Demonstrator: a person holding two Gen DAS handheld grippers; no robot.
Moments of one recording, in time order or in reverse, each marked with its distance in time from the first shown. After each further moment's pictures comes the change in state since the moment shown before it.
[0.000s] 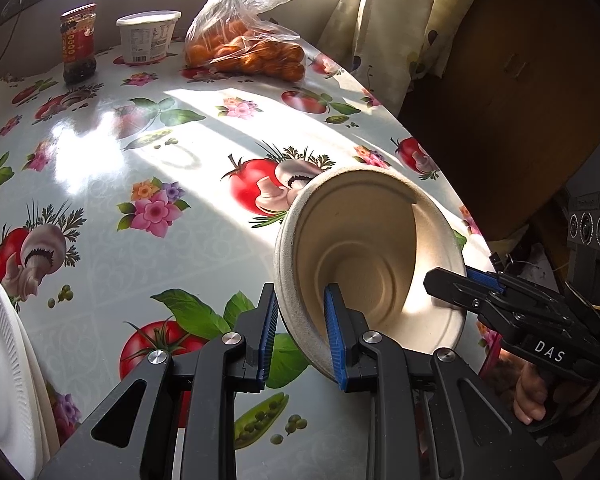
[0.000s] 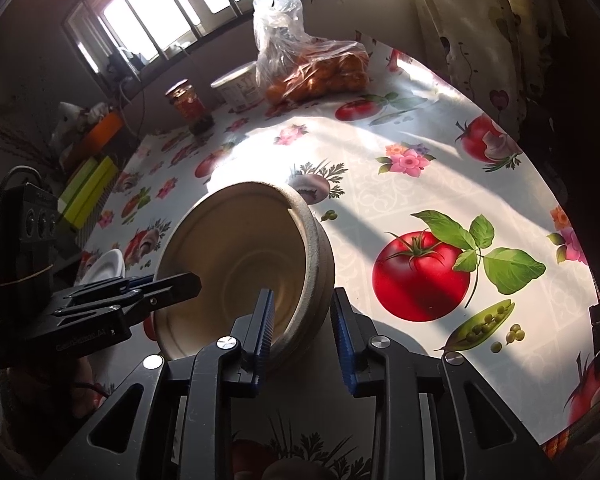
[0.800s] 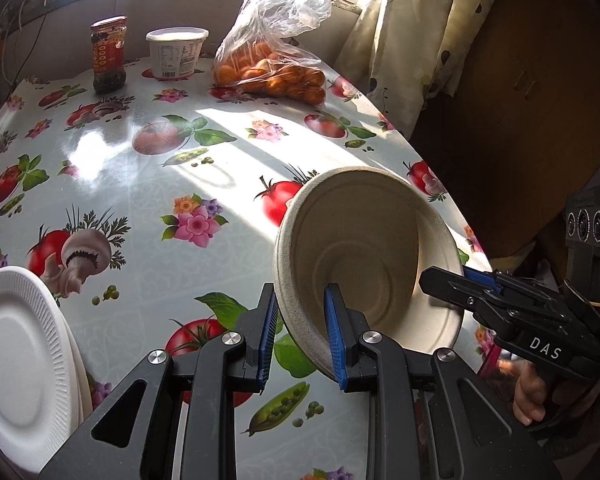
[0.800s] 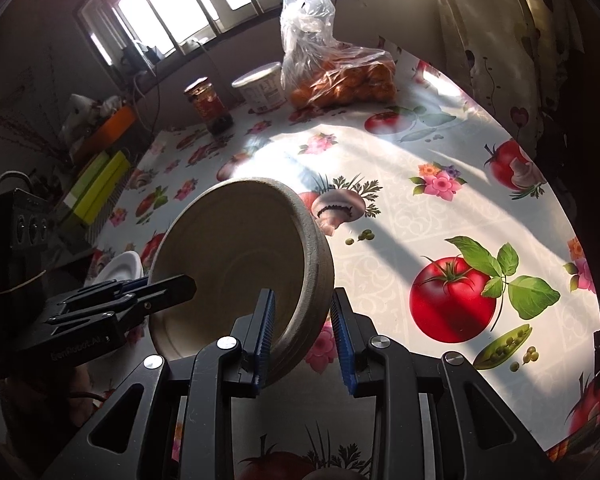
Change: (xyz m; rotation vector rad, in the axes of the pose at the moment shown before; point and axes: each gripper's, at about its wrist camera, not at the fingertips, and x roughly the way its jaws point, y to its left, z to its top) left arm -0.035 0.010 0.001 -0.040 -0.054 0.054; right arm -0.001 0.031 0.016 -0.047 0.009 0.026
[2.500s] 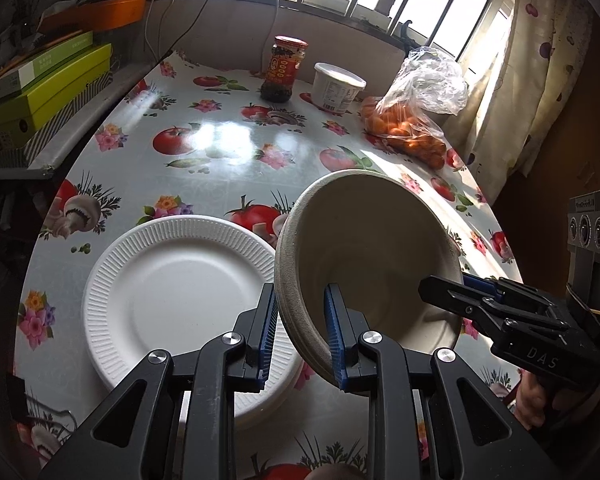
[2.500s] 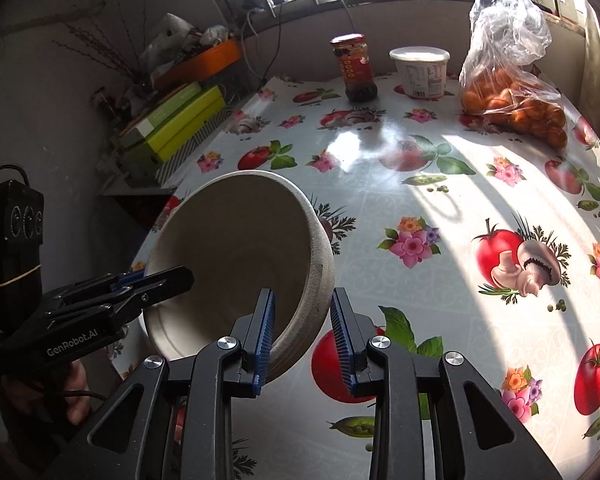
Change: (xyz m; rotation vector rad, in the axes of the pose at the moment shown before) left arm -0.101 0.124 -0.044 -0.264 -0.142 0.209; right arm 0.070 0.164 0.019 -0.274 0.118 0.183
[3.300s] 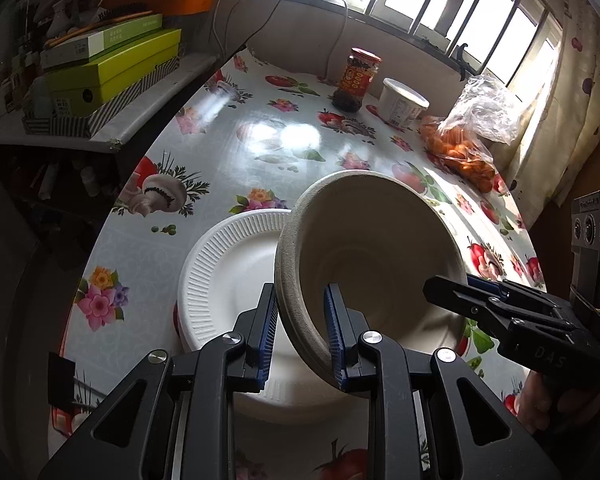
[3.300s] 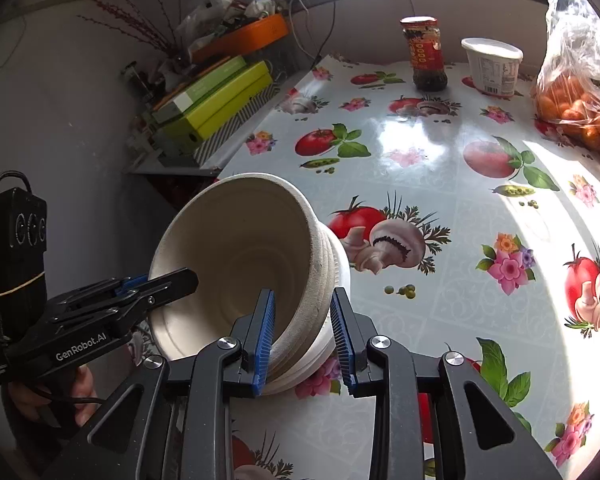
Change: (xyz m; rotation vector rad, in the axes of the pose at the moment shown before) left arm -0.022 0.063 -0.008 -0.113 -0.019 0.116; right arm 0.052 0.051 0.020 -0.063 0.070 0.117
